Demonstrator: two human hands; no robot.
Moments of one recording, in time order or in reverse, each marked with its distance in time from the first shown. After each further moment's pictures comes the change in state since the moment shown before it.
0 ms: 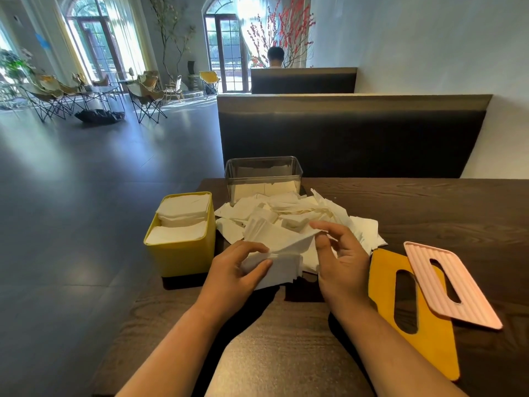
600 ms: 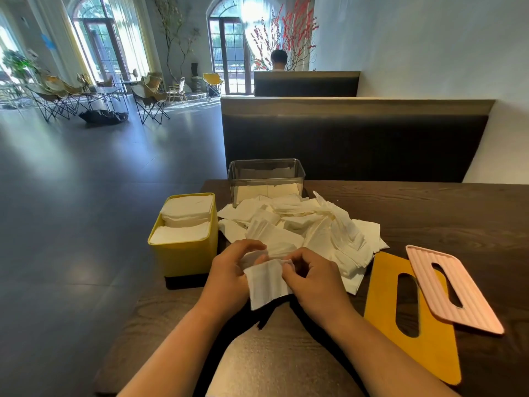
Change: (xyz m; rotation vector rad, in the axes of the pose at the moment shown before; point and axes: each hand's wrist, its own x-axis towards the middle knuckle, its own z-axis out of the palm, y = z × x) left_hand -0.002 -0.004 0.004 -0.177 0.068 -0.111; right_hand -0.020 0.000 0.011 -0.290 -0.406 0.199
